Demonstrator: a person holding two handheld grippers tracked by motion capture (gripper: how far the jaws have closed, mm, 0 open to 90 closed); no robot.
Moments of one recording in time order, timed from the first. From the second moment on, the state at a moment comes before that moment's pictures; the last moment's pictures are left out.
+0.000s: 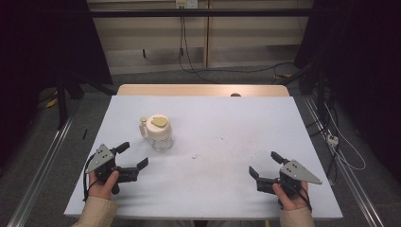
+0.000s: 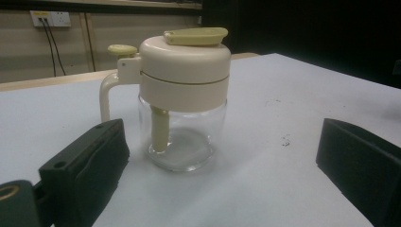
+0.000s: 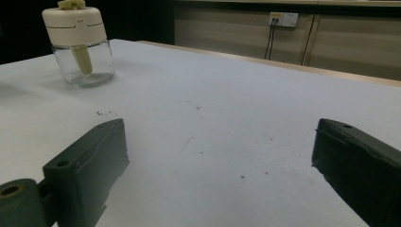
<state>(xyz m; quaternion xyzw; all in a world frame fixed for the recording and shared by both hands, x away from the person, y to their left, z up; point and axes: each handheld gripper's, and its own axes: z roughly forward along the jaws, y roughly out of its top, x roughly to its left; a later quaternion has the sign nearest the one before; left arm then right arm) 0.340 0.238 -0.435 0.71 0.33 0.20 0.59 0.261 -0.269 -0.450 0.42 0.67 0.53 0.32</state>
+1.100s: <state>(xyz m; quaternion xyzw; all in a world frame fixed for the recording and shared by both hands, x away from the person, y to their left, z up) 0.367 0.205 -0.435 0.70 0.39 0.23 0.55 0.261 -0.270 -0.448 0.42 0.66 0.53 0.32</state>
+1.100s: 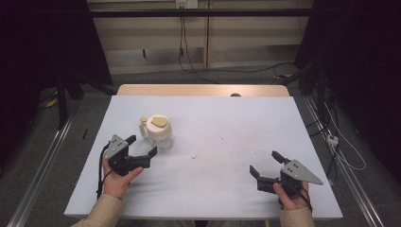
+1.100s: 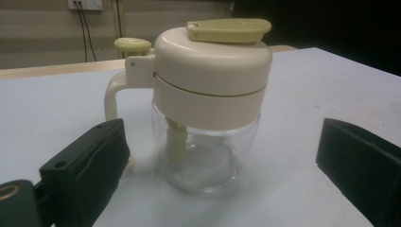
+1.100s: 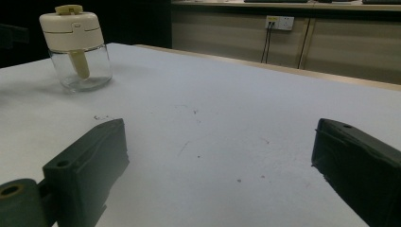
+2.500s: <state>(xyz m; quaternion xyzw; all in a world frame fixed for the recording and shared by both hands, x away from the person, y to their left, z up) 0.398 0.178 -0.445 0.70 0.40 0.25 0.54 0.261 -0.269 -0.449 0.42 0.66 0.53 0.32</state>
